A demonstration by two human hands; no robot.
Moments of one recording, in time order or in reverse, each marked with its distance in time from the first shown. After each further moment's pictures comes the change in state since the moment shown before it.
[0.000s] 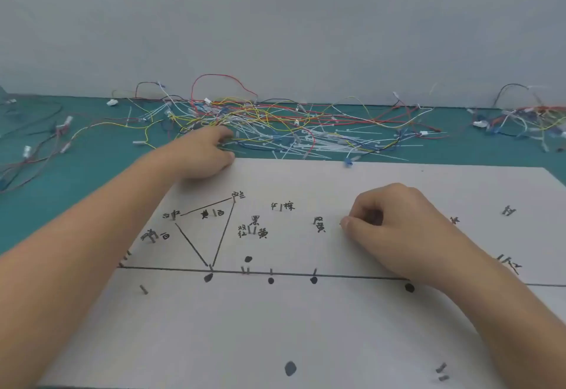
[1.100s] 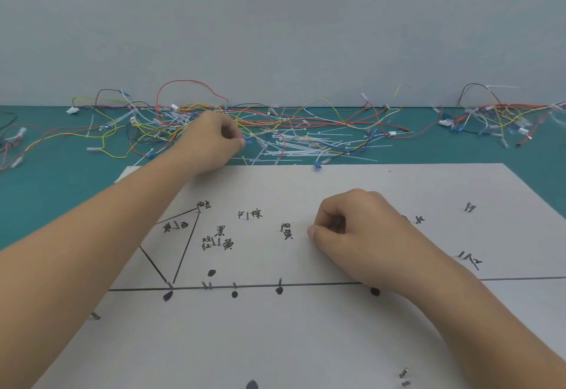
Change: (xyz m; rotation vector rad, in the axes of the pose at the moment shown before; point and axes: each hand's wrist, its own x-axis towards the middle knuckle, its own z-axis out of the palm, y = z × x) left_hand 0.029 0.054 0.027 -0.157 0.199 0.149; right_hand -0.003 -0.004 -0.004 -0.010 -0.028 0.016
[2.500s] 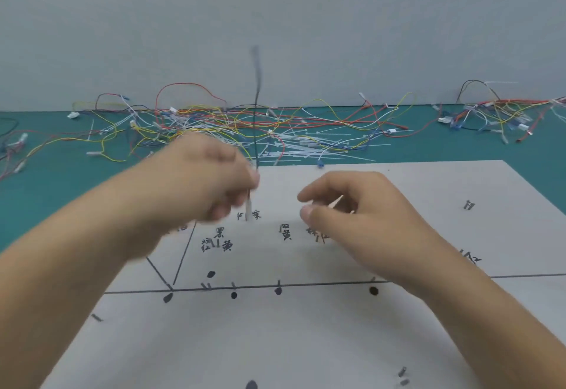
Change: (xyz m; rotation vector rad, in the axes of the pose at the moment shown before) left_hand -0.135 0.094 -0.068 -0.455 -0.336 -0.188; right_hand -0.009 -0.014 -0.016 0.491 0.035 -0.003
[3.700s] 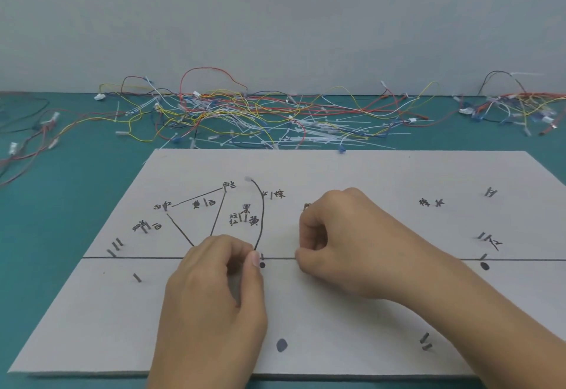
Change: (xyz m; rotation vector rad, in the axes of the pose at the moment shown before) left_hand -0.089 -0.092 0.084 0.261 0.660 0.196; right_hand -0.016 -0.017 0.042 -0.569 -0.241 -0.112
